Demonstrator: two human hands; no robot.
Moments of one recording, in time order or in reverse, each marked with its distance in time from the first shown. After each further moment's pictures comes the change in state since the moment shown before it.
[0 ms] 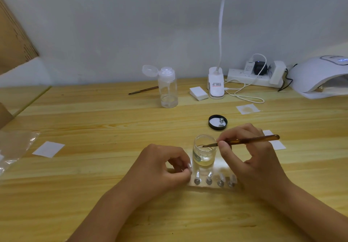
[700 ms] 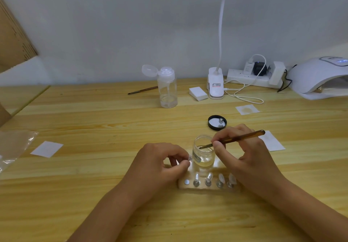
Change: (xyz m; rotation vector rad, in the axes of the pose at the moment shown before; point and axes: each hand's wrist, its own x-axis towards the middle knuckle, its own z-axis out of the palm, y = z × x) left_hand 0.001 0.000 0.002 0.028 0.106 -0.032; right_hand 0.005 0.001 0.001 0.049 -0.119 0.127
